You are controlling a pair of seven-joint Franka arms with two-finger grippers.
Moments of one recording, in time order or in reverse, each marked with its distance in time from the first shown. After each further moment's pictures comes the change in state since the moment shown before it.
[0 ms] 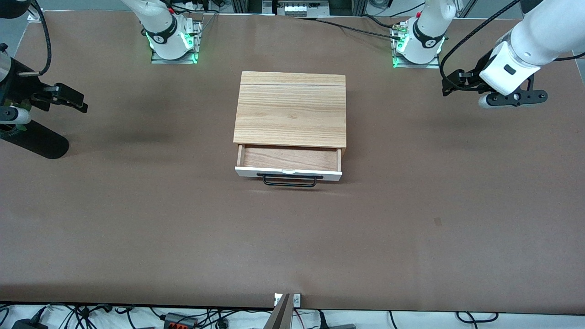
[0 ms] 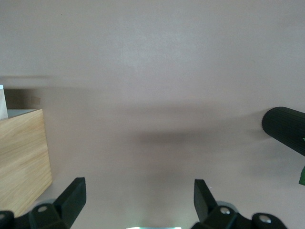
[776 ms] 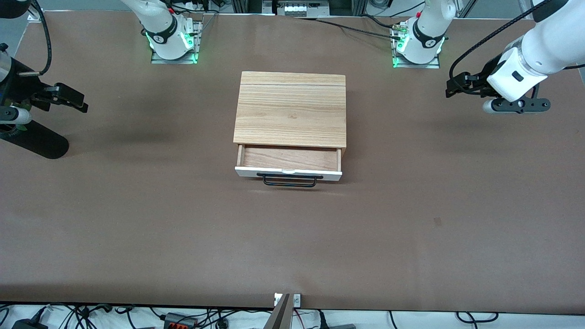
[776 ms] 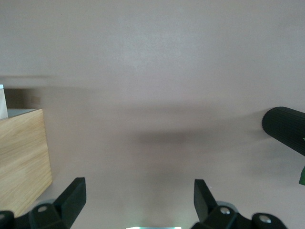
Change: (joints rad) left arm 0.036 0.048 -0.002 0.043 -0.058 -0.037 0.087; right arm 0.000 0.000 0.000 0.000 0.000 -0.001 0.000
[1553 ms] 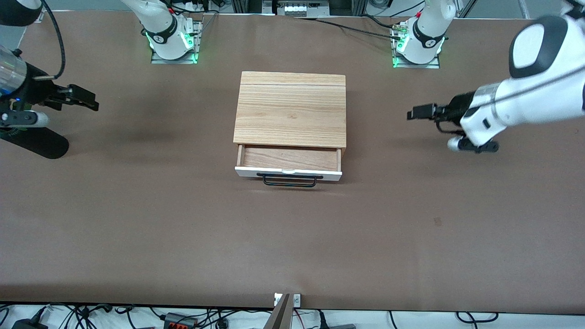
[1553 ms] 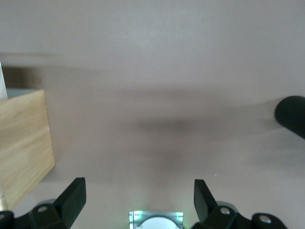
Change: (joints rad) left arm -0.019 0.314 -0.015 0.158 -0.328 0.084 0.011; right arm 0.024 0.044 0.016 -0.001 0.015 -0.066 -0.005
